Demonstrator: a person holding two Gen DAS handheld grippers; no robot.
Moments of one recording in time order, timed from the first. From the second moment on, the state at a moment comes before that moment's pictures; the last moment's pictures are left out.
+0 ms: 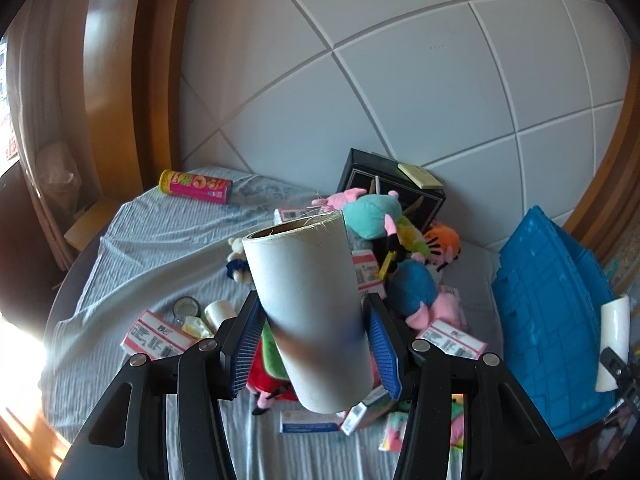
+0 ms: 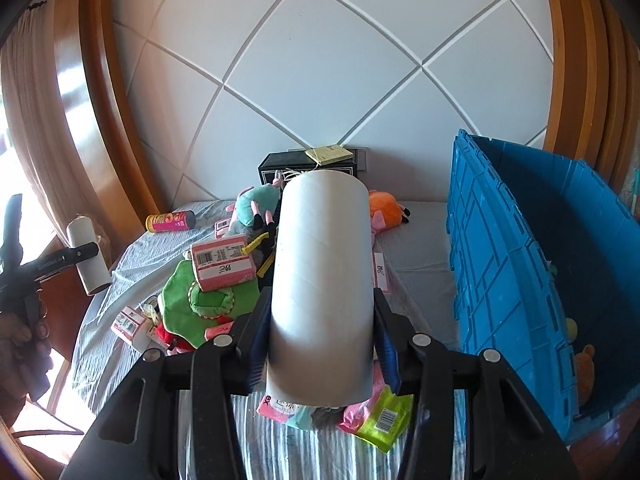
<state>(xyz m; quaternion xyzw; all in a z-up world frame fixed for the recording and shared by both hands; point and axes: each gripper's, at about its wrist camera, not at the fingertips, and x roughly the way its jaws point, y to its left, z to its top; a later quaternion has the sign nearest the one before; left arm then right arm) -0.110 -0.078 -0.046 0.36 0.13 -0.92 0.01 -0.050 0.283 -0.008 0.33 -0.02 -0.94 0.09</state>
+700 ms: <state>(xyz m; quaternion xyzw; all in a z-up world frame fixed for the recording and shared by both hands) -0.150 0.122 0.017 0.32 0.09 -0.94 -0.09 -0.058 0.441 0.020 0.30 -0.05 -0.95 0.05</state>
